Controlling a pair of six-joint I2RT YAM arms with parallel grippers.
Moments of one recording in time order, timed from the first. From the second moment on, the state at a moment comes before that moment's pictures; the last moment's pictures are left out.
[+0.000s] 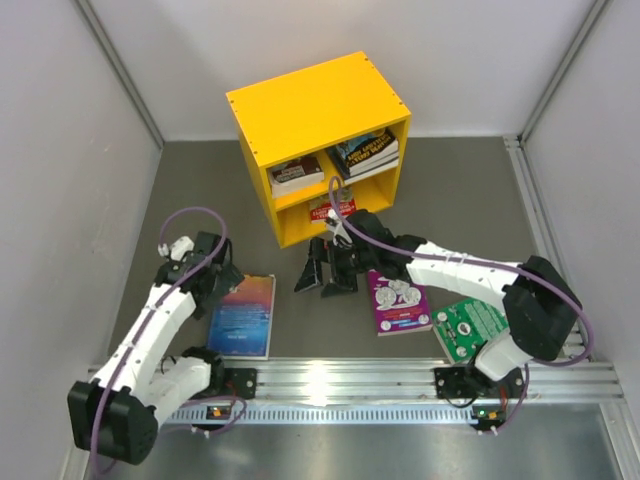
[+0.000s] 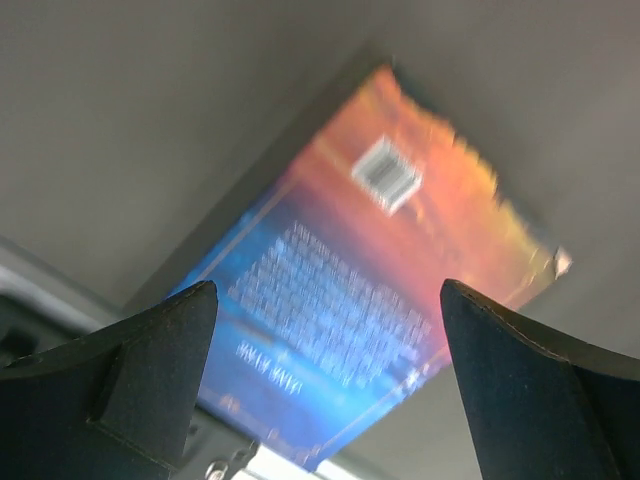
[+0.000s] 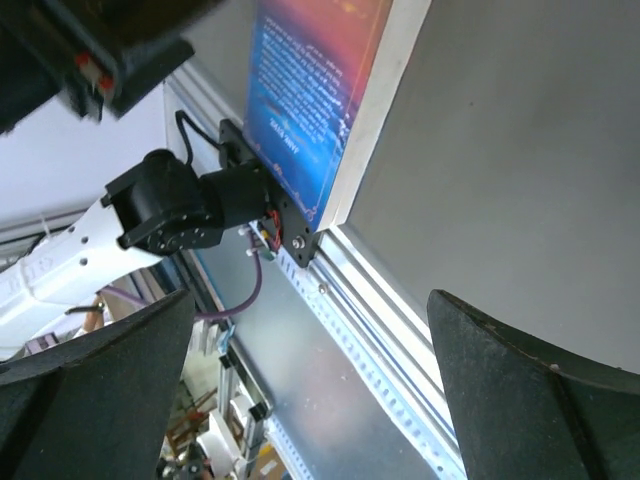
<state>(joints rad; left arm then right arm) -0.27 0.96 0.76 -1.01 -0.36 -0.97 0.88 1.55 1.02 -0.18 -0.50 0.91</state>
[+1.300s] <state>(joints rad) -0.32 0.80 0.34 -0.49 -0.05 -1.35 0.93 1.87 0.98 0.12 -0.50 1.09</state>
